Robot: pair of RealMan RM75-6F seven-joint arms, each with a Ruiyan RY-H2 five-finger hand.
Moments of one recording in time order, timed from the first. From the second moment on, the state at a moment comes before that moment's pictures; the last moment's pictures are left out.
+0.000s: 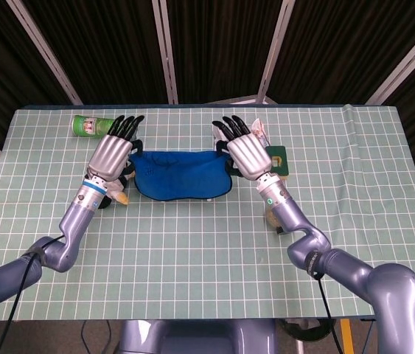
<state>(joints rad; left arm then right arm) -0.87 -1.61 -0.26 -1.01 1.31 1.01 0.06 1.01 -1.71 0.28 -0.89 -1.38 0.99 0.17</state>
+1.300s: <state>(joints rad) -0.67 -1.48 -0.20 -1.16 1.26 1.09 -0.02 0.80 -1.47 0.17 -1.22 -1.47 1.20 0.18</state>
